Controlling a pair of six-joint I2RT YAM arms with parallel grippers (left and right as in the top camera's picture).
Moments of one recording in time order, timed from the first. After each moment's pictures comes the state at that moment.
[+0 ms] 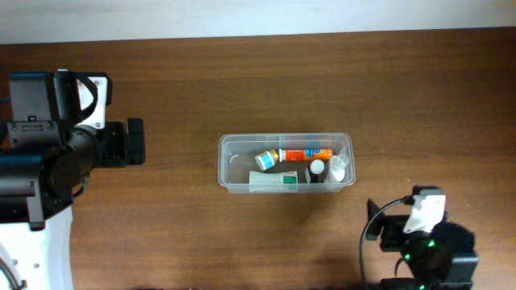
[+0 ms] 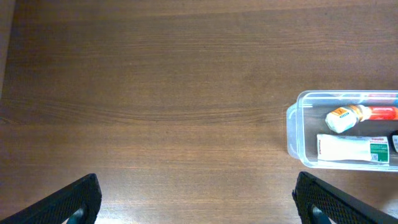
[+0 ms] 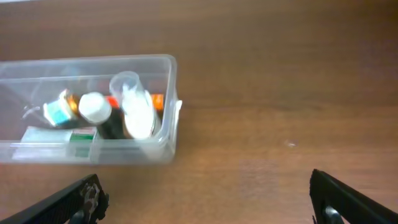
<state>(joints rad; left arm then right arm) 0.00 1.35 1.90 -1.51 -0.08 0.03 -0.03 0.24 0.55 -0.87 -0.07 0.06</state>
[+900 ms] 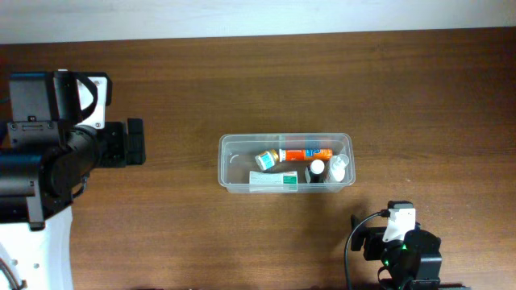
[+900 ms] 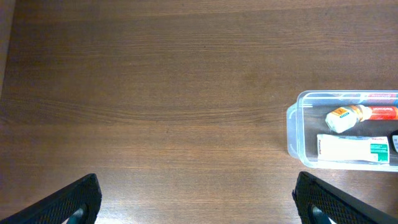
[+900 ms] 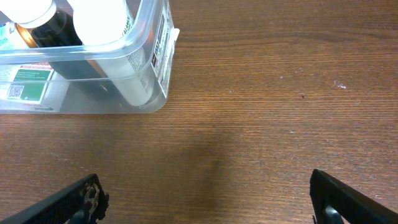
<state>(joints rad) 0.00 1.35 1.90 -1.51 -0.08 0.03 -0.03 0.02 0.20 -0.83 -0.11 0.06</state>
